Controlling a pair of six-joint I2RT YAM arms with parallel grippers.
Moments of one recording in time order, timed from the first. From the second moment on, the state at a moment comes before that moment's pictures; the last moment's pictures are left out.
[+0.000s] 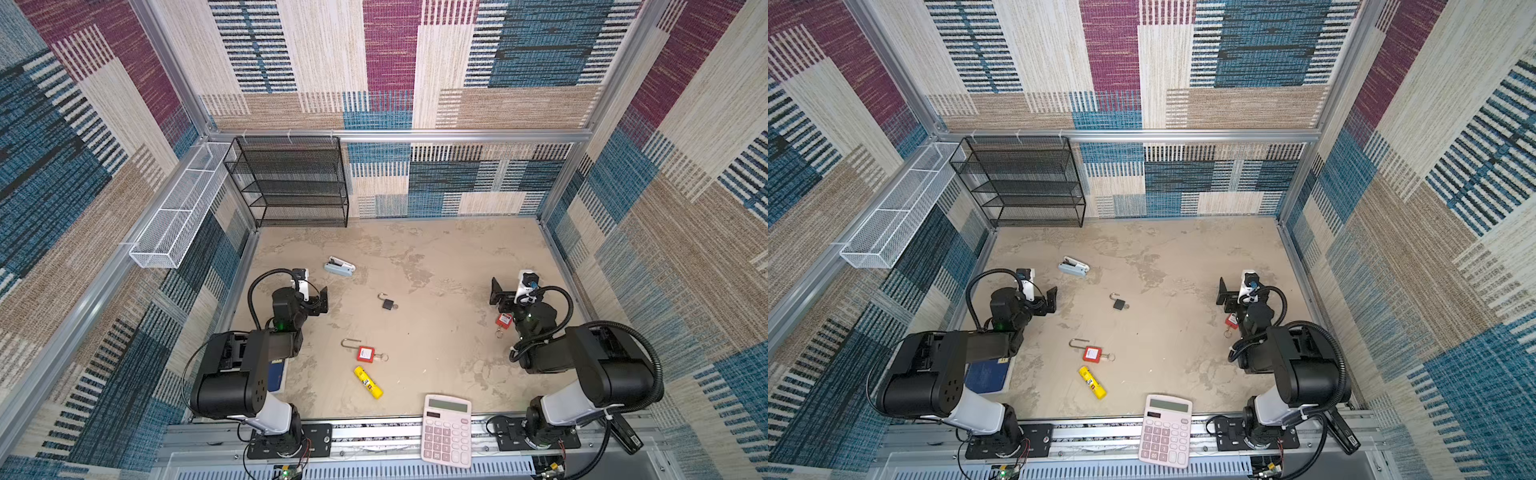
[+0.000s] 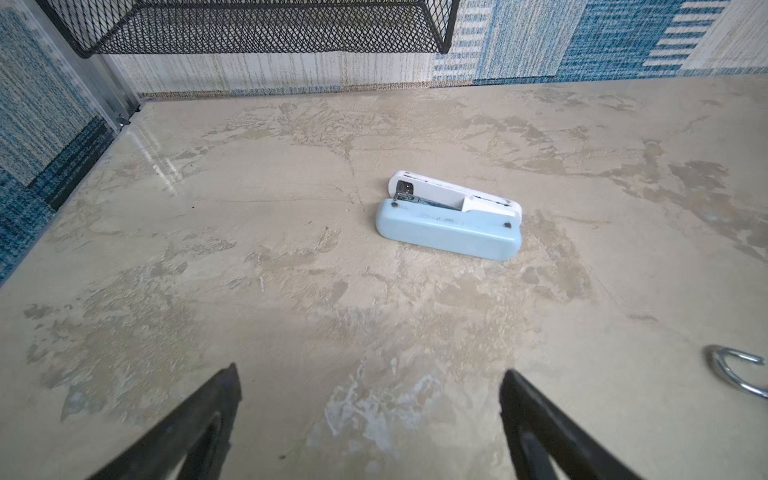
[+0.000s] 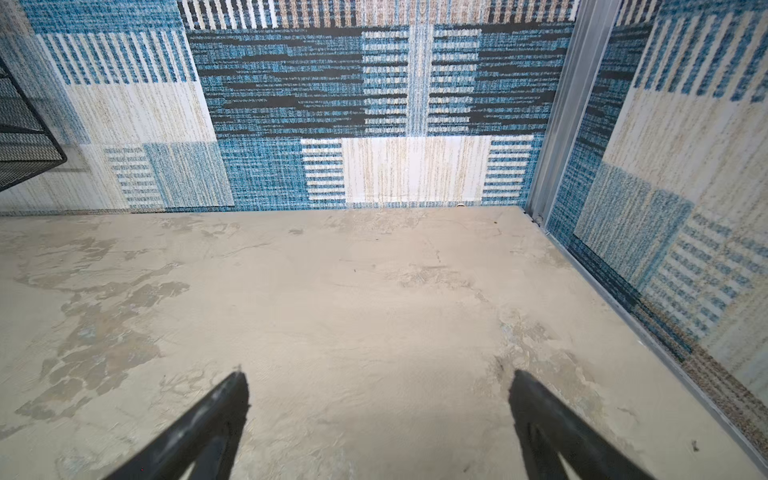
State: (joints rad) left arm 0.03 1.54 0.42 0.72 0.11 0.05; right arm -0.01 1.54 0.20 1.27 0.00 0.02
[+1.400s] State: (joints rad) left arm 0.03 1.14 0.75 -0.03 -0.07 -0.09; right arm 0.05 1.36 0.53 0.74 -0.09 0.06
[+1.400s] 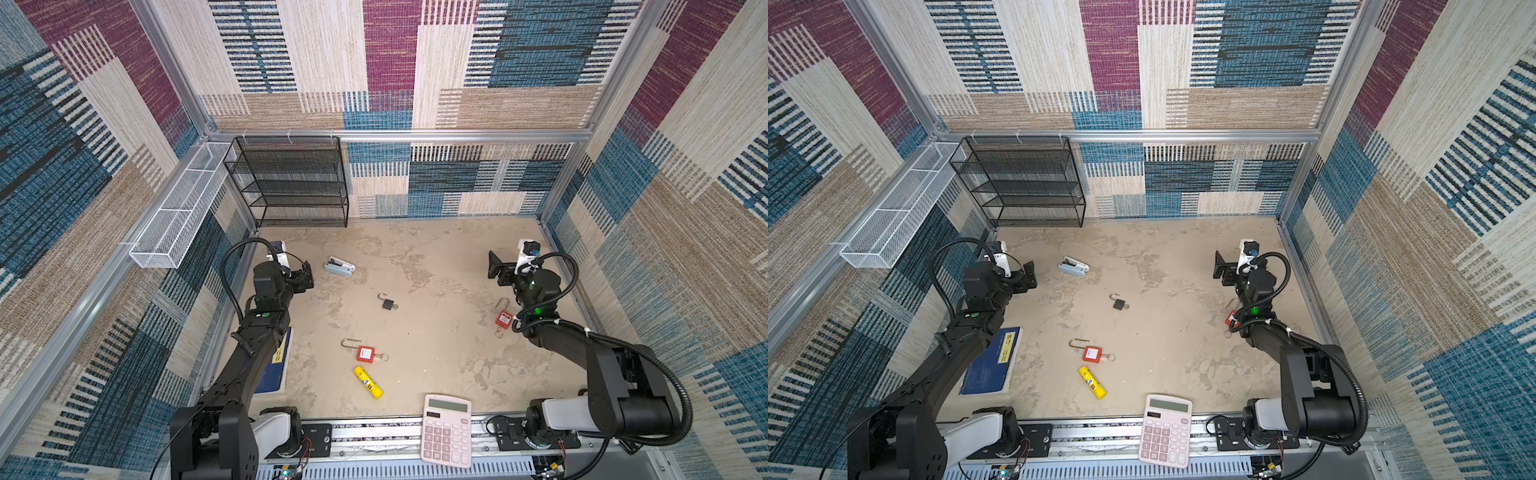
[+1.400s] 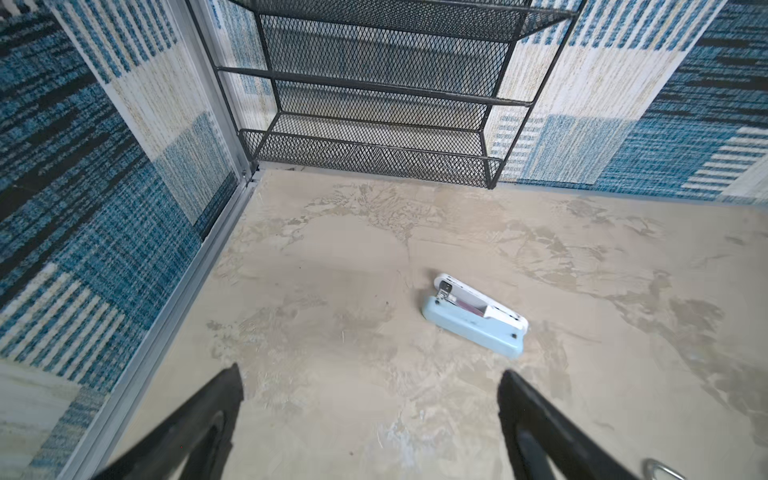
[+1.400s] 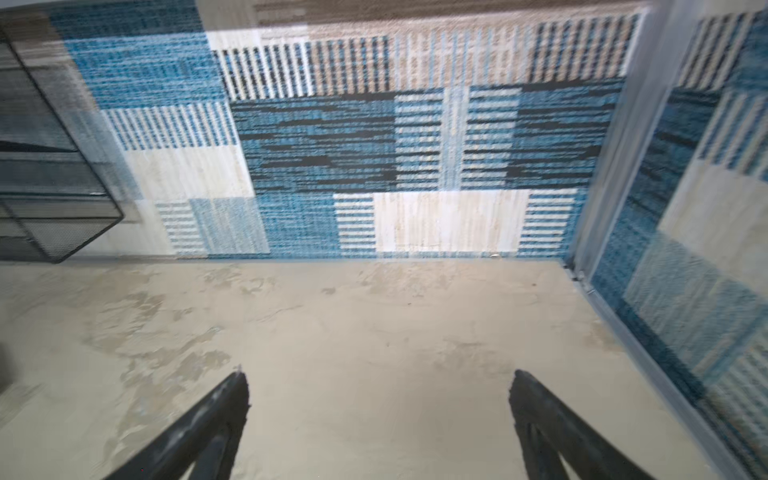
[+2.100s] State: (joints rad) left arm 0.02 1.04 0.64 -0.47 0.29 -0.50; right arm 0.67 1.44 0.55 0.45 -0.50 -0.33
